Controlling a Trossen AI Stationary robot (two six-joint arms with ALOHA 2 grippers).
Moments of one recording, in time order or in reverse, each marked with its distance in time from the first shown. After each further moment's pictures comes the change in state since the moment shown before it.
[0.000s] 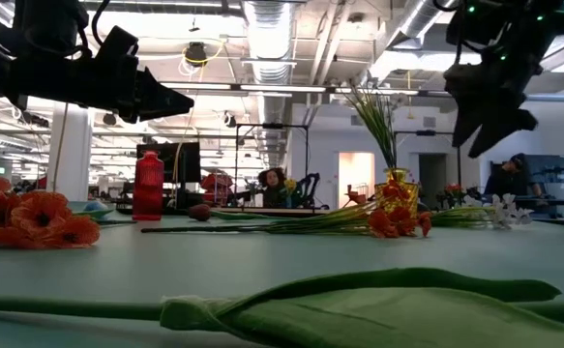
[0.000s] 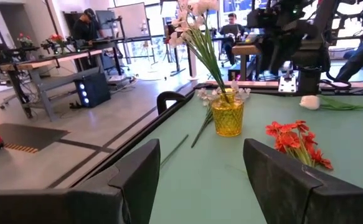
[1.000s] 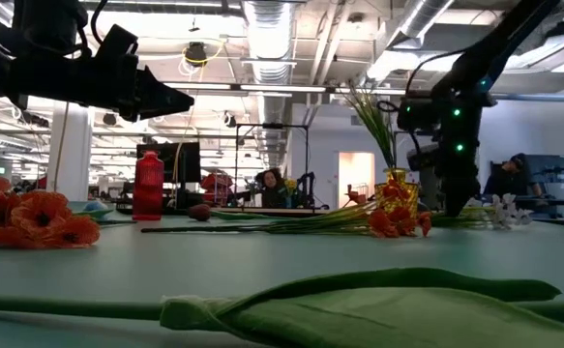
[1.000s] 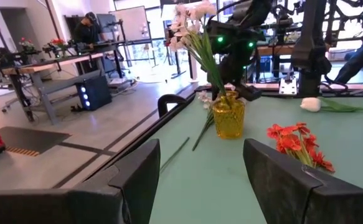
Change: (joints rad) left arm 0.000 0.000 0.000 0.009 -0.001 0.010; right arm -0.327 0.602 0.030 0.310 0.273 -0.920
